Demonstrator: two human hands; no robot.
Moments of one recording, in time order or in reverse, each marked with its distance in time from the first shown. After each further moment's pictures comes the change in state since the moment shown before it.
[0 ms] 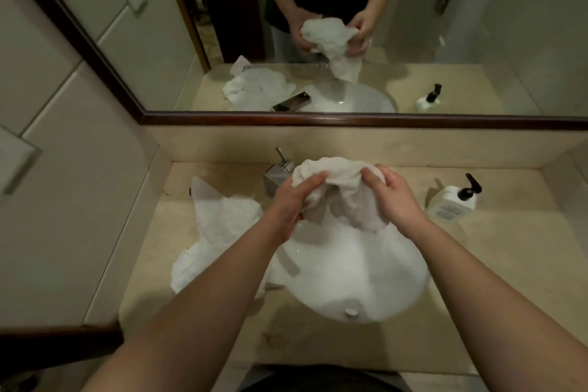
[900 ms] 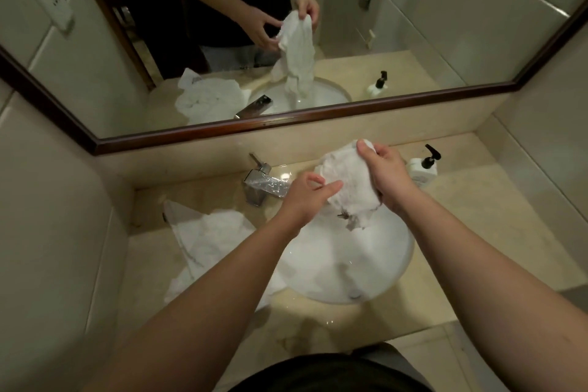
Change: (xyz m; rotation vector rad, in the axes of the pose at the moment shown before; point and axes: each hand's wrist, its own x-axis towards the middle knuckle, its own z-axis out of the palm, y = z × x) left_hand -0.001 0.004 0.015 0.460 -0.100 -0.010; right_hand -0.022 -0.033 0.015 0.325 0.294 0.128
